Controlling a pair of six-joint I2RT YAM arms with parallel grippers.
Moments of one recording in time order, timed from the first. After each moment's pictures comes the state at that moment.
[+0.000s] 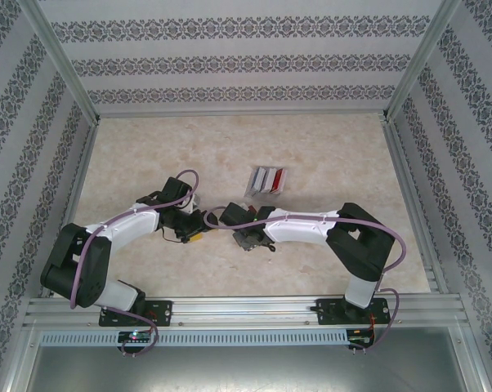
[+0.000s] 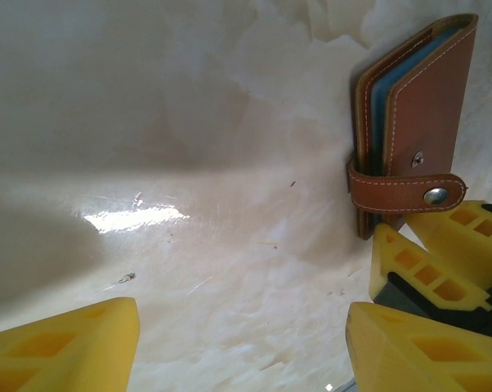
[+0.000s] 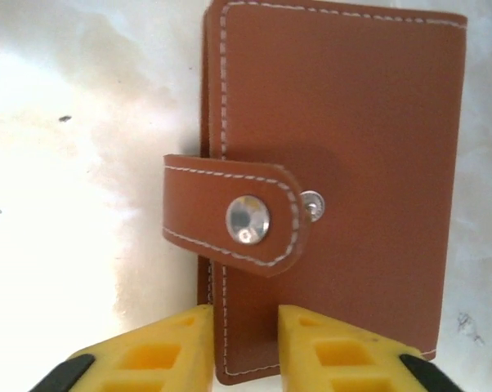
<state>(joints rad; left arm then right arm) -0.37 1.44 0.73 -0.47 0.52 -0.70 1.00 1.78 1.07 -0.58 0.26 0.40</state>
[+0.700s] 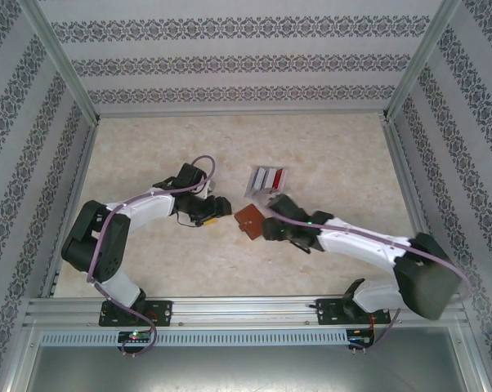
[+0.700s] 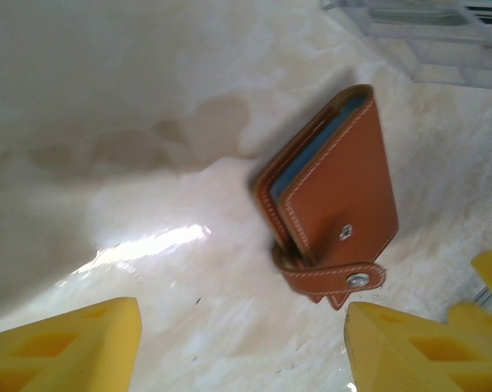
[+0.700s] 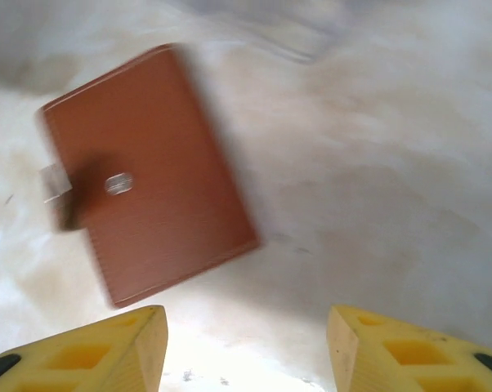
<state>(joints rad) -0.41 1.66 0.93 -0.37 0.52 -0.66 0.74 1.29 0.66 -0.36 0.11 0.63</state>
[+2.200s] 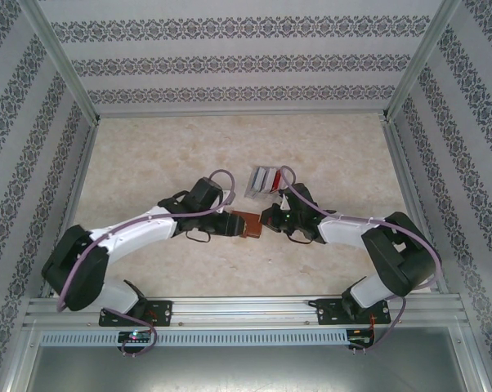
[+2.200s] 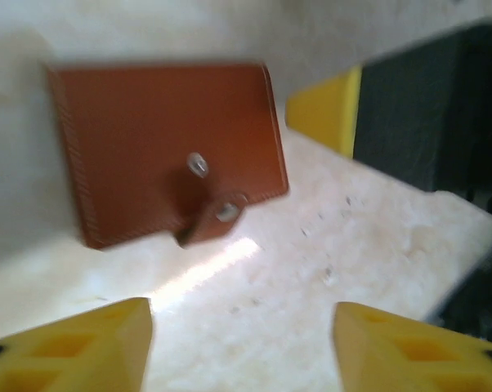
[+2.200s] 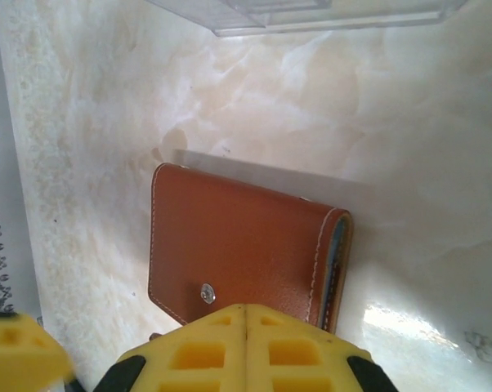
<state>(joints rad) -0.66 1.42 0.87 -0.40 0.30 -0.53 0.54 1.53 0.59 0.15 -0.43 0.96</state>
